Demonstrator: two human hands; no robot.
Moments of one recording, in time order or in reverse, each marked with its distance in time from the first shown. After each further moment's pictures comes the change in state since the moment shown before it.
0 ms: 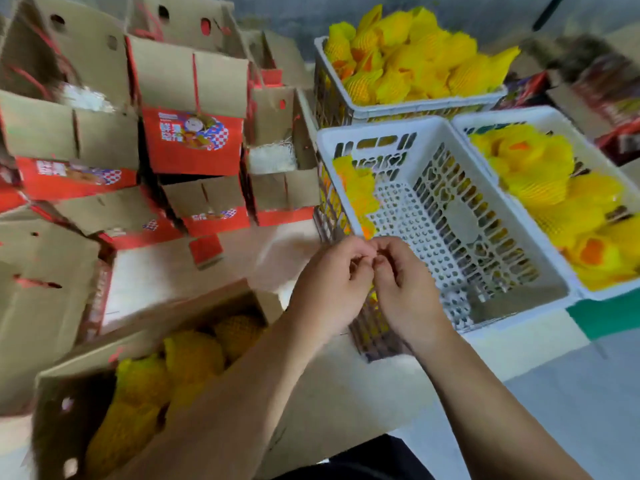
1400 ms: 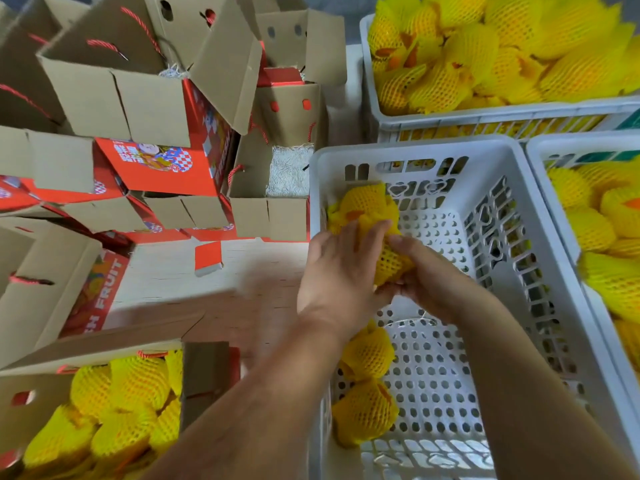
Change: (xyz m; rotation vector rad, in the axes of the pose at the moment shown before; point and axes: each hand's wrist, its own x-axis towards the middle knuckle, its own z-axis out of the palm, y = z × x) left_hand 0.154 -0.002 0.084 0.933 0.165 -0.104; right_hand 0.227 0.168 -0.023 0.733 -0.933 0.343
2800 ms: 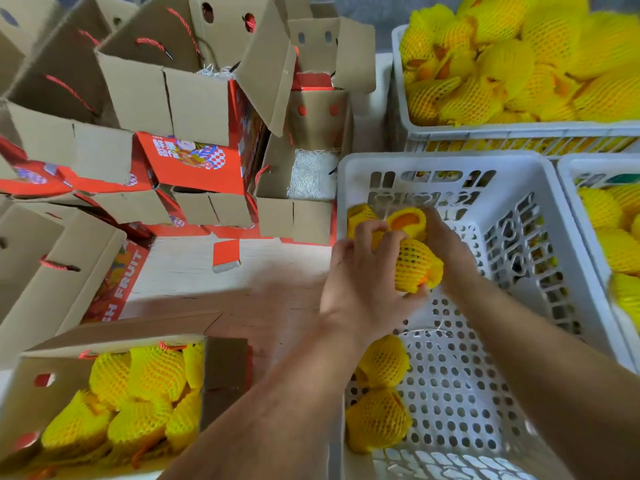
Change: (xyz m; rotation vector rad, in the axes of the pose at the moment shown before) left_hand -0.004 -0.003 -0.003 -0.221 0.162 0.005; right_hand 0.037 -0.029 0.009 -0.949 0.552 -0.009
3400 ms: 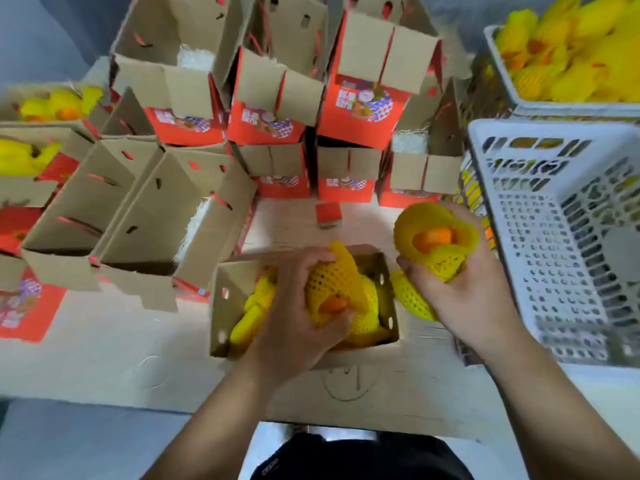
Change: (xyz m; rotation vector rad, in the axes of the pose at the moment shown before) left_hand -0.259 -0.215 -0.196 -0.646 0.140 -0.088; right_hand -0.241 -0.200 0.148 0.301 0.288 -0.409
